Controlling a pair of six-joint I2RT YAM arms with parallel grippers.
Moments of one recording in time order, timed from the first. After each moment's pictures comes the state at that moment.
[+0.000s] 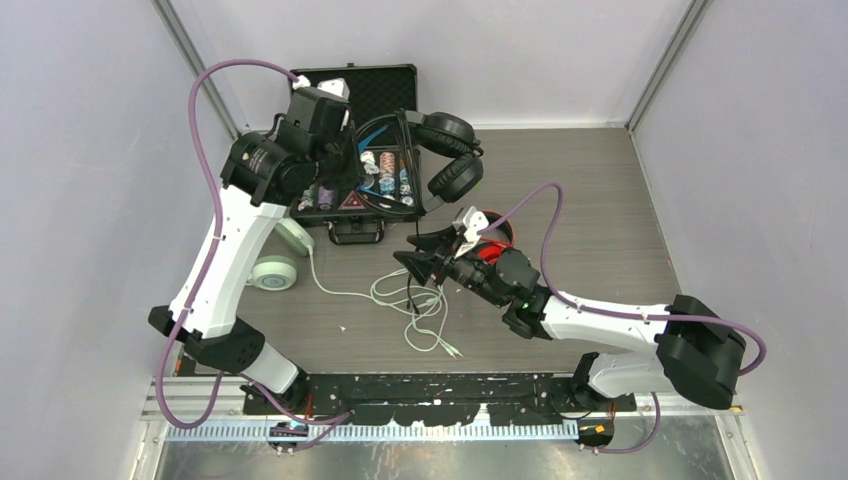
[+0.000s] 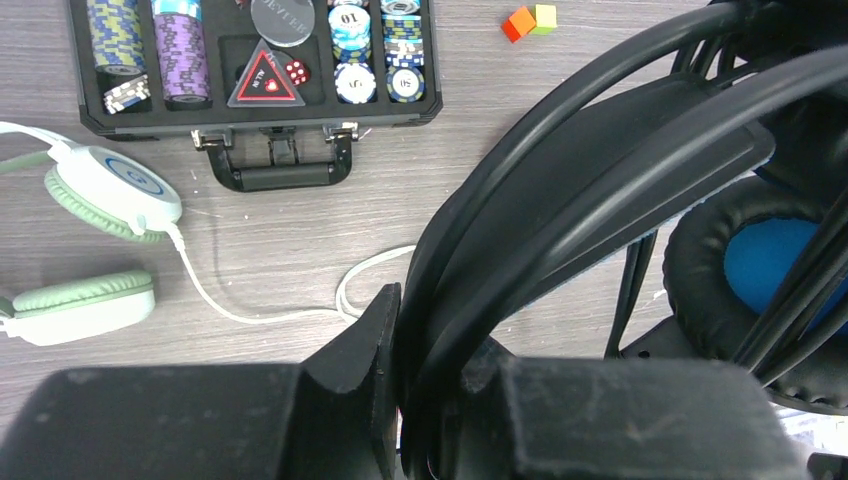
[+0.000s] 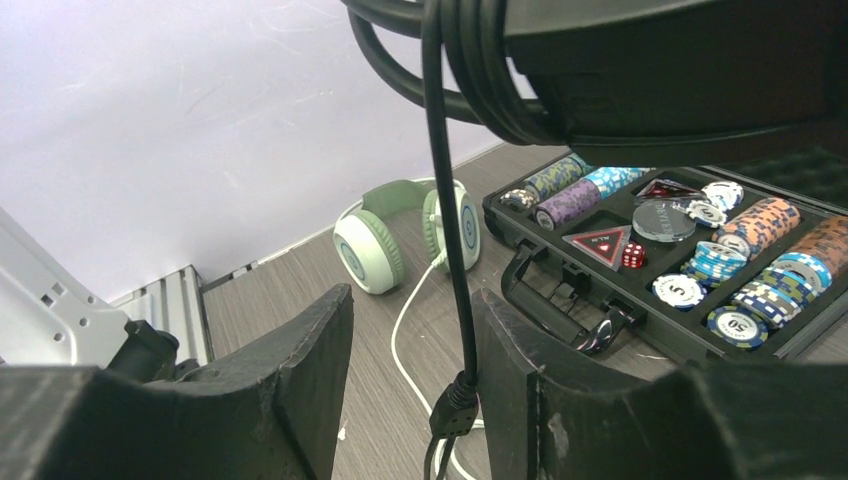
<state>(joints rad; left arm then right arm) -0.57 1.53 2.13 -1.30 -0.21 -0.52 1.01 1.26 0.59 0.88 -0.01 0.21</state>
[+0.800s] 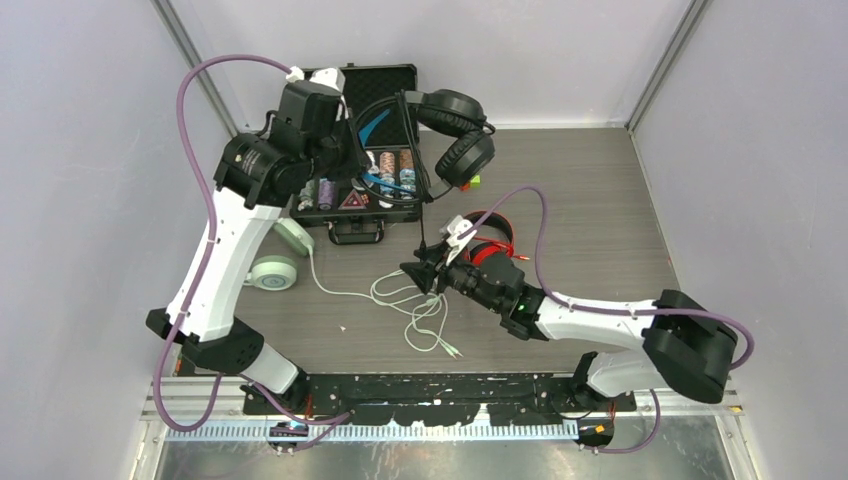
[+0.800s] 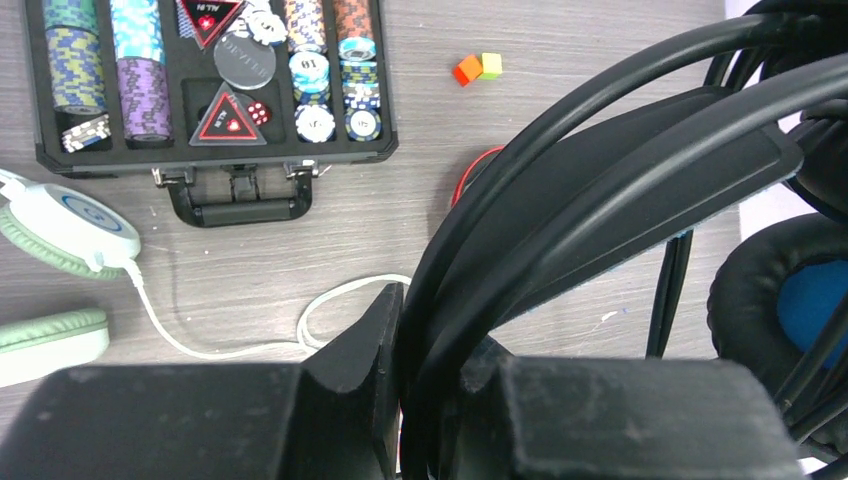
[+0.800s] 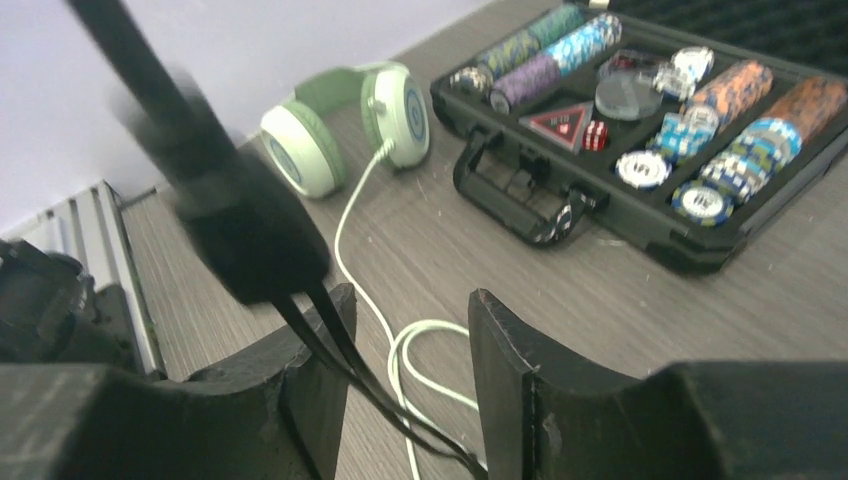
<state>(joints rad) -0.58 1.53 2.14 -1.23 -0.20 -0.55 1.01 1.28 0.58 0.74 0.06 0.19</state>
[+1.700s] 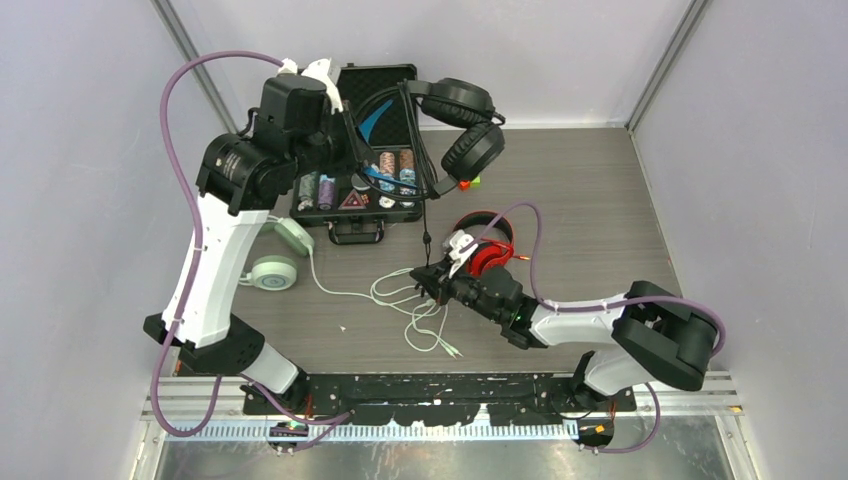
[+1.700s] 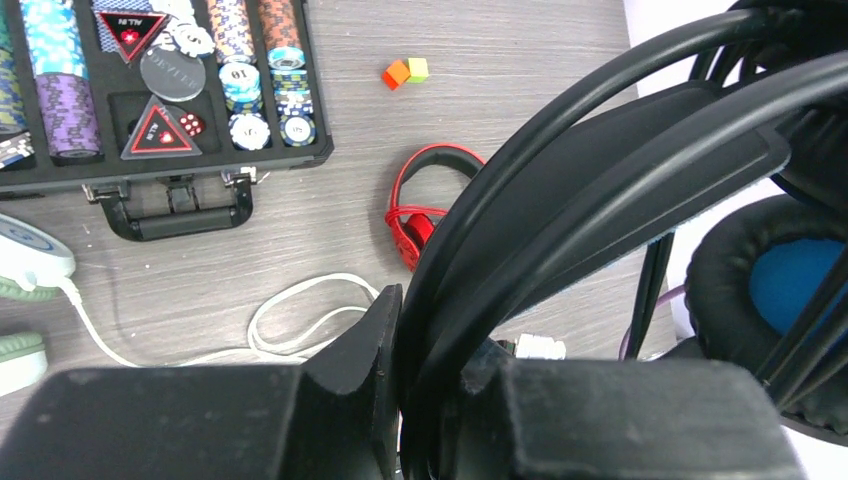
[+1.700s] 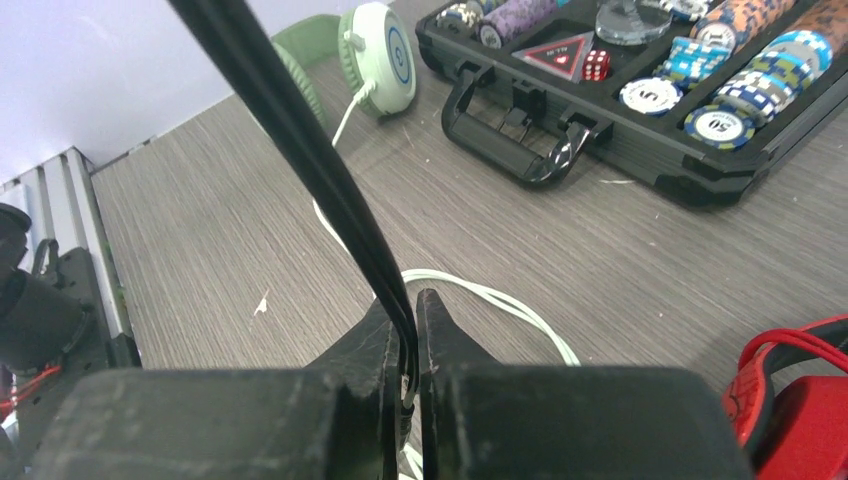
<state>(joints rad) -0.58 1.53 2.25 -1.25 -0.10 -0.58 1.01 1.42 0.44 0.94 0.06 0.20</state>
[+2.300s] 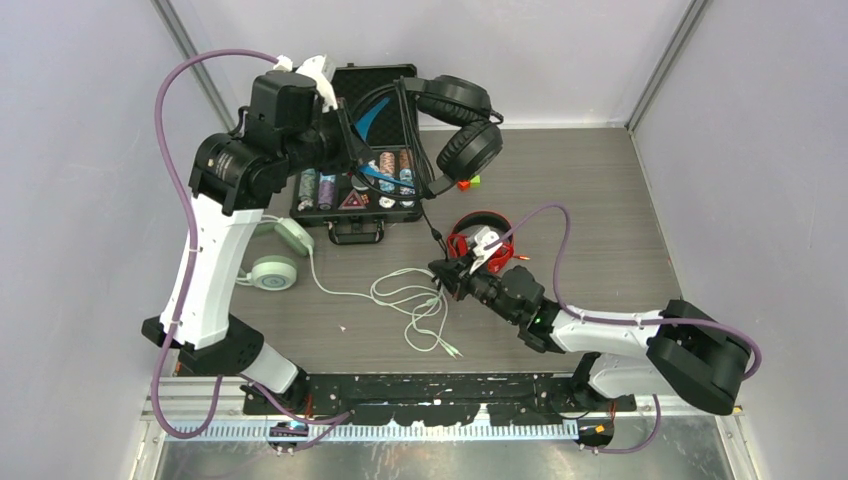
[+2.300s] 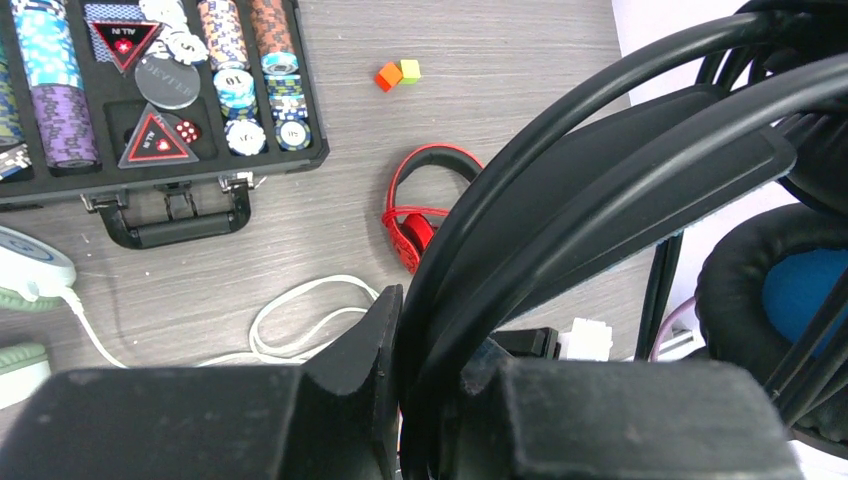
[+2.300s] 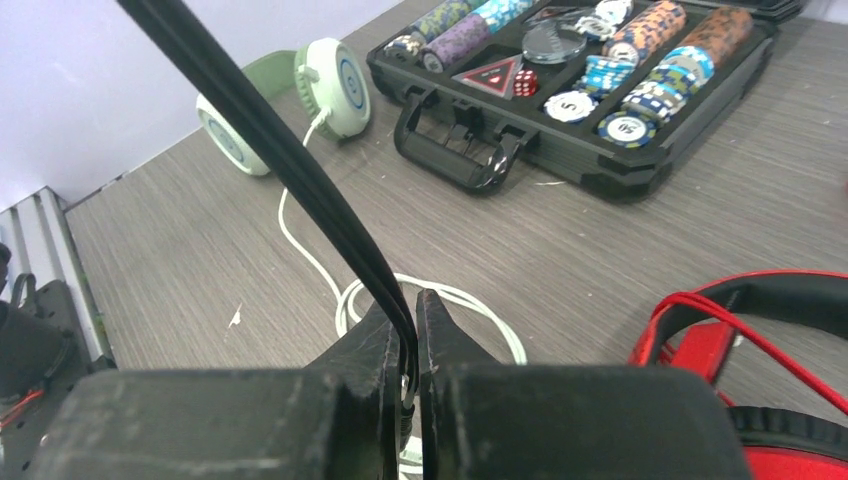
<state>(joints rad) -0.55 1.53 2.27 -1.25 -0.05 -0.55 0.96 1.24 0.36 0.88 0.11 0.21</state>
